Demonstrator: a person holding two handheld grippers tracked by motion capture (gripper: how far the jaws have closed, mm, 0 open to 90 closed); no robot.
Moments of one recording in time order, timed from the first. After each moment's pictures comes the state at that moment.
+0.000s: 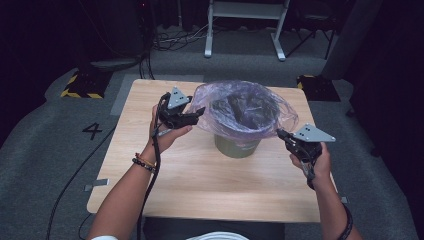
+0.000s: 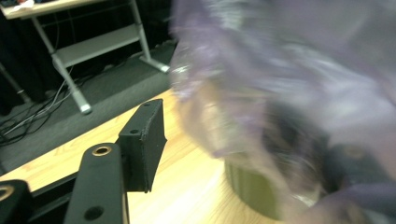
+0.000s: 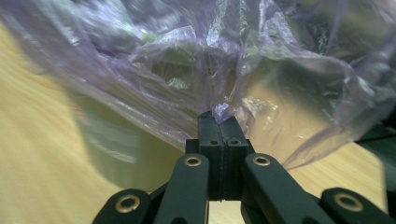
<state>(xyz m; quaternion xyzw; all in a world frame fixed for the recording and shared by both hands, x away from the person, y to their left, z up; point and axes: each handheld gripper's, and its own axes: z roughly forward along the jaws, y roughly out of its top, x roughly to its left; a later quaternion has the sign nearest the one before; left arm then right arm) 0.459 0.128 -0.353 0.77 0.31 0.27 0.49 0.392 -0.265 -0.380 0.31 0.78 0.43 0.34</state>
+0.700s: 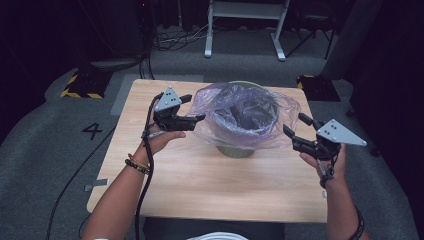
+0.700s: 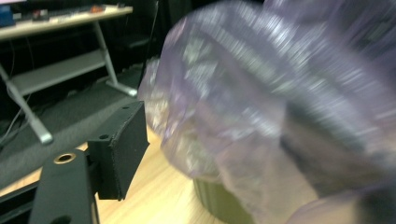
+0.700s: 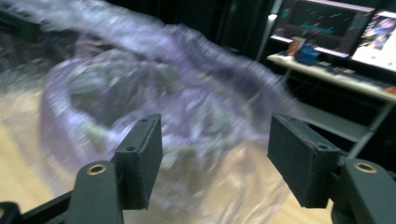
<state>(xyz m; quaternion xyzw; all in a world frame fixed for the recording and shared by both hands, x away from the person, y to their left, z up) 0.438 0.143 -0.332 0.76 0.24 0.23 0.56 0.371 -0.283 -0.335 0.29 0.71 0.53 0.37</state>
